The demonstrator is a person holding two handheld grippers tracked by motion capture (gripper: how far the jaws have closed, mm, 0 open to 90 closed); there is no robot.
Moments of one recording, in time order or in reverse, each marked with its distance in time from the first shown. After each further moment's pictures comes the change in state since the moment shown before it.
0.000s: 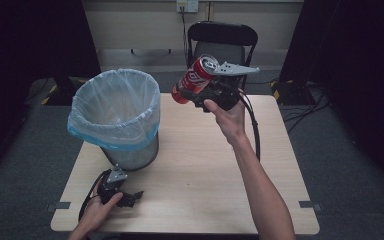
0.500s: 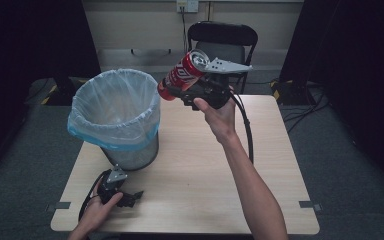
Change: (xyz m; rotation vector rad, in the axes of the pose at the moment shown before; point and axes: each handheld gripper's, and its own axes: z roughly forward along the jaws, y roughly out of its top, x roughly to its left) left arm 0.000 0.000 0.000 0.003 -0.004 0.001; right arm 0.026 0.015 0.010 -0.076 0.074 -0.024
